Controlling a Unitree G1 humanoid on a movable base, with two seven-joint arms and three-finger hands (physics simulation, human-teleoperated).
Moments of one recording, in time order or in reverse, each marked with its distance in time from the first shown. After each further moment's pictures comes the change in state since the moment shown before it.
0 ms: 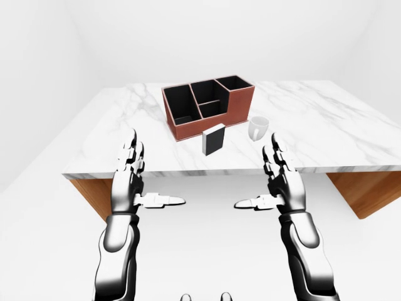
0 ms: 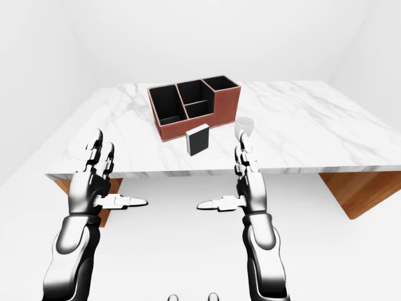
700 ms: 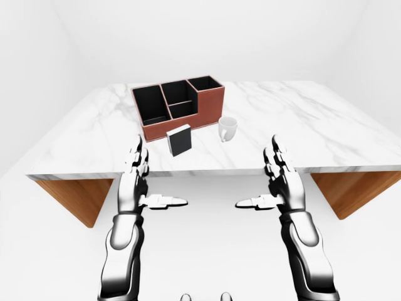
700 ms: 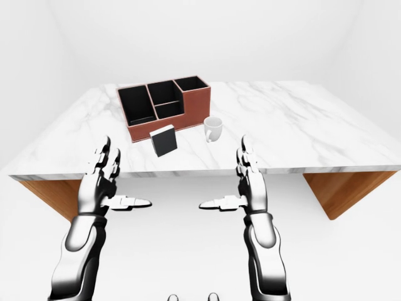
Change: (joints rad) left arm -0.004 -0.013 -0.016 0.081 -0.005 0.000 0.011; right arm -0.010 -0.011 -0.011 0.044 -0.005 0.000 -0.007
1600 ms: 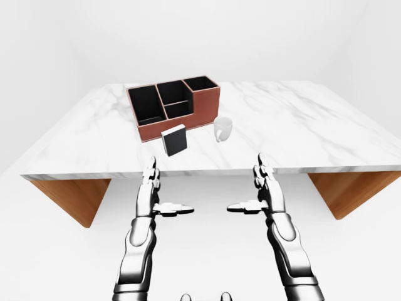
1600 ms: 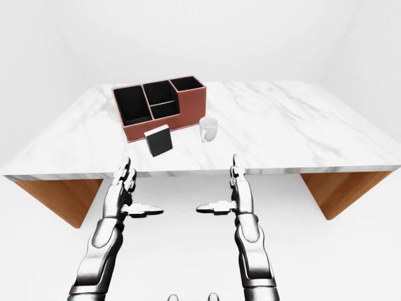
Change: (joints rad) left arm -0.030 -0.014 -0.046 0.335 0.018 -0.078 0.054; right arm -0.059 0.014 0.026 0.348 -0.046 -0.082 -0.062
